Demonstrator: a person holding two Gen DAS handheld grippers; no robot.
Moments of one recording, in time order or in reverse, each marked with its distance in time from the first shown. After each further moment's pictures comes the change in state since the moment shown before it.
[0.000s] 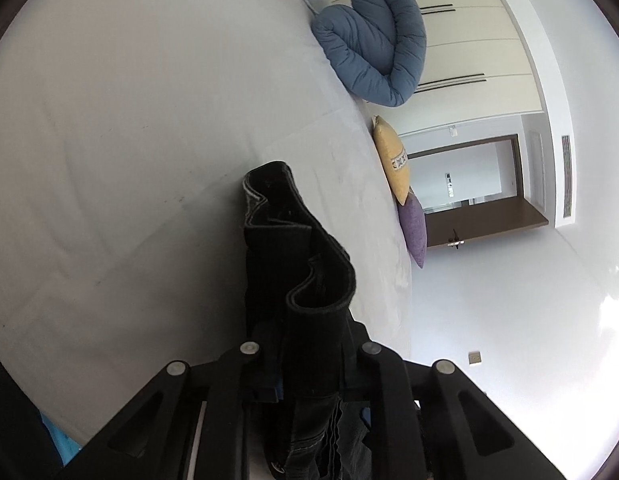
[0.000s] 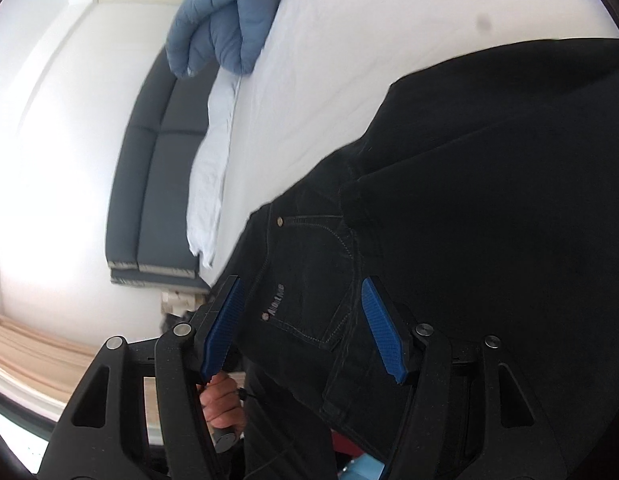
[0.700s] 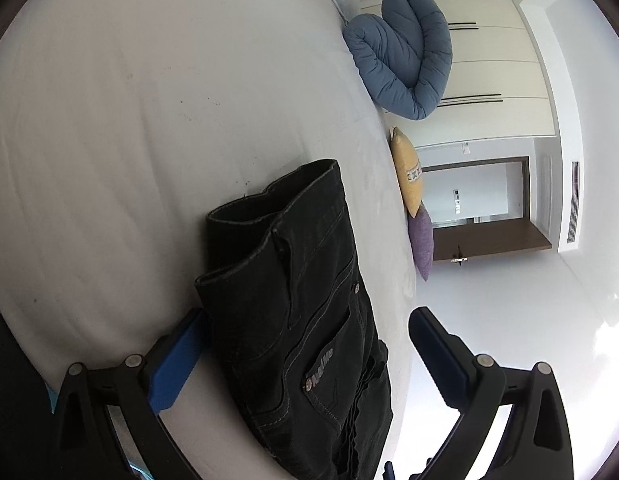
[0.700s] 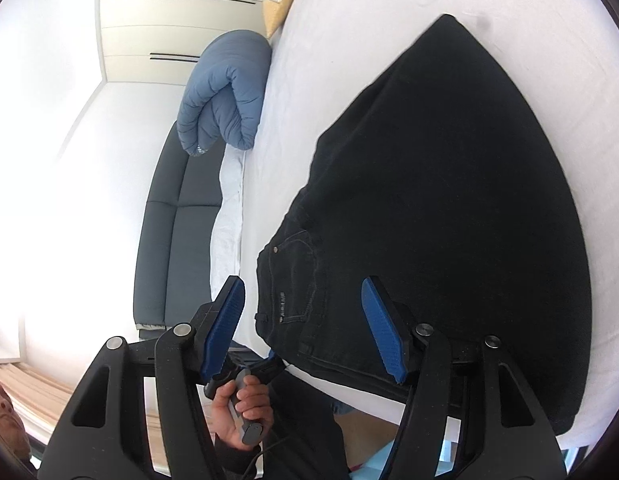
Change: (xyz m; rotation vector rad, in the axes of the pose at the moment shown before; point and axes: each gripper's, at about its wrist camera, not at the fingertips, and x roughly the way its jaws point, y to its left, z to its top) left arm -0.007 0.049 -0.011 -0.120 -0.022 0.005; right arm -0.118 -0.059 -0.093 0.116 -0.322 0.126
